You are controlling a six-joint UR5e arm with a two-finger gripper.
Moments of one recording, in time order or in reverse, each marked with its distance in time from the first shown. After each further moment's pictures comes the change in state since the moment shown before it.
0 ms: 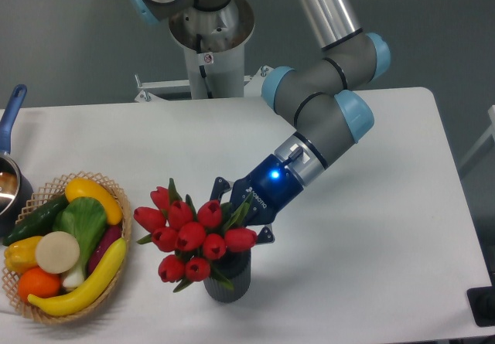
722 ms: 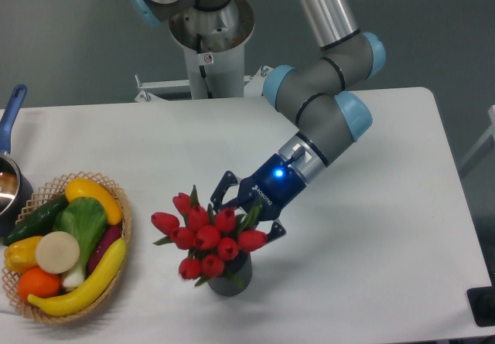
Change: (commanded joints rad) arm 0.048 0.003 -0.057 0.002 0.018 0.055
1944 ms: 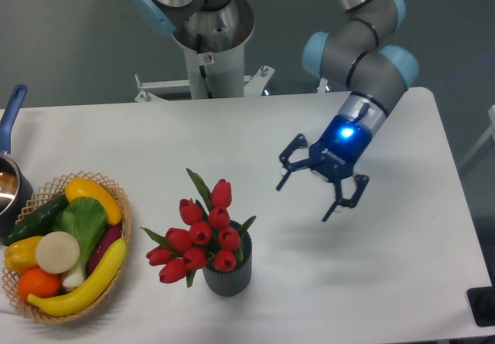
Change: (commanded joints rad) arm 0.310 0.110 -0.098 -0.006 0.015 0.023
